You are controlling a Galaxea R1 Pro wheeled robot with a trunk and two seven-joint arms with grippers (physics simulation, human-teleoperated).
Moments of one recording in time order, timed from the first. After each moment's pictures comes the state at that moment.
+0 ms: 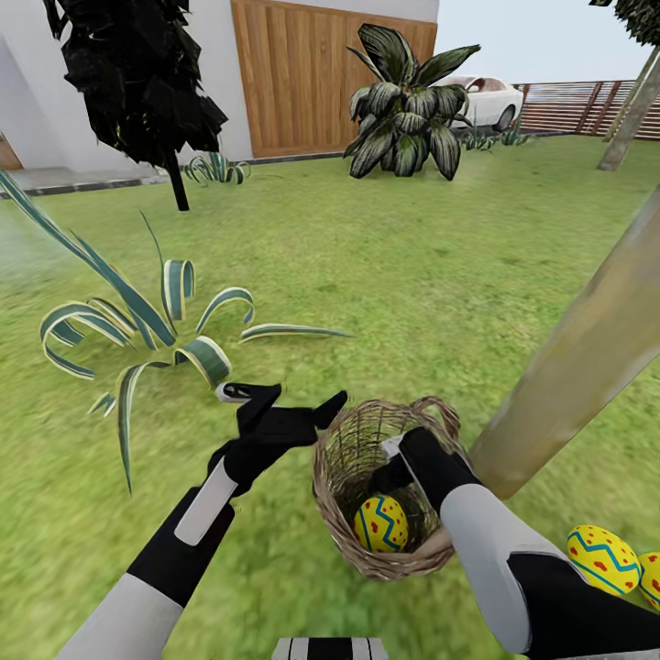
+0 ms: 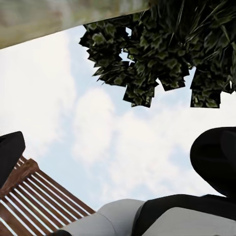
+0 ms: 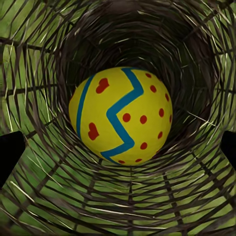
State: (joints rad) left arm -0.60 -0.03 -0.35 -1.23 1.27 0.83 -1.27; right arm -0.94 0.15 -0.09 -0.43 0.58 0.81 0.40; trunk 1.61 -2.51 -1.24
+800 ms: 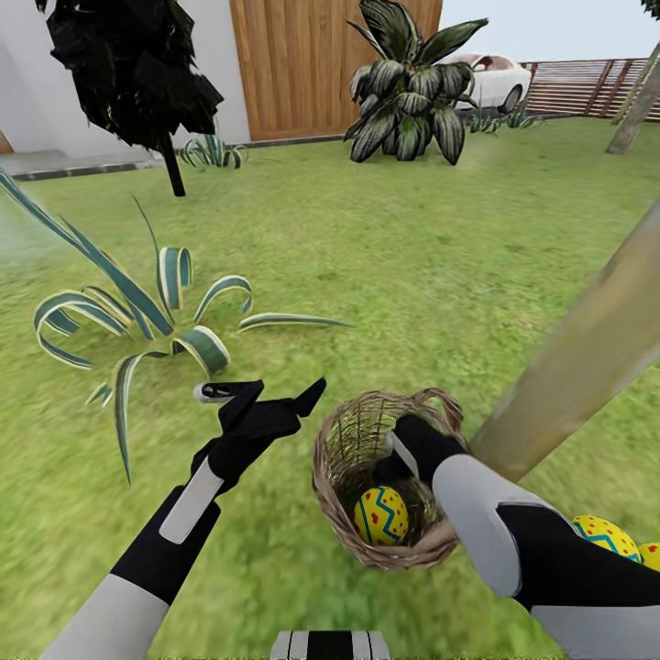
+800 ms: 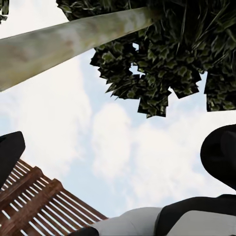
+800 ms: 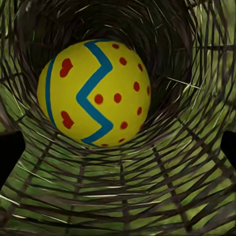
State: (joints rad) left arm -0.59 0.01 -0.32 -1.25 1.28 0.70 -1.28; right arm -1.09 0.16 -0.09 -0.20 0.31 0.88 0.04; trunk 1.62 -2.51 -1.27
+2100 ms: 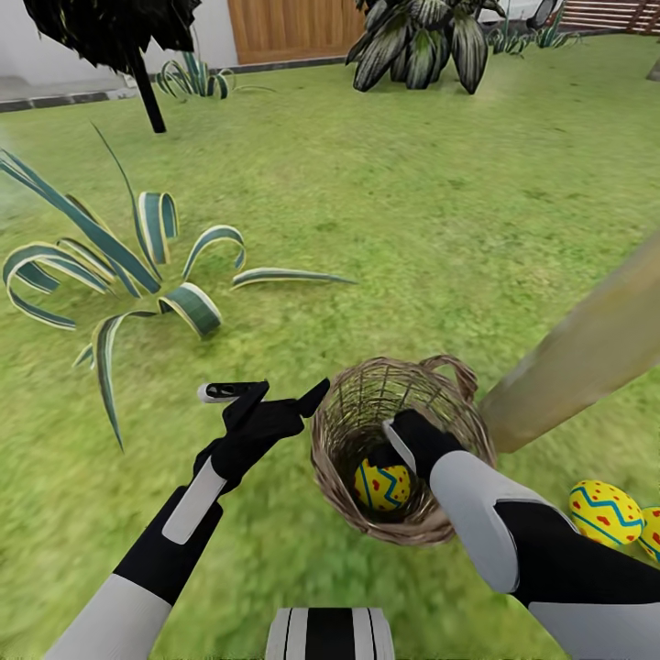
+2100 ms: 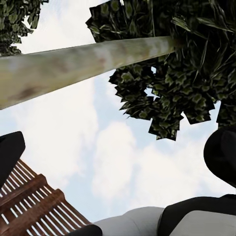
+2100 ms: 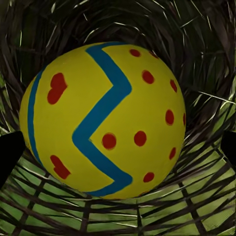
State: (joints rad) left arm -0.59 0.01 -0.32 -1.25 1.27 0.70 -1.27; right arm -1.10 0.17 -0.09 -0.21 0.26 0.74 0.00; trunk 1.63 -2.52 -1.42
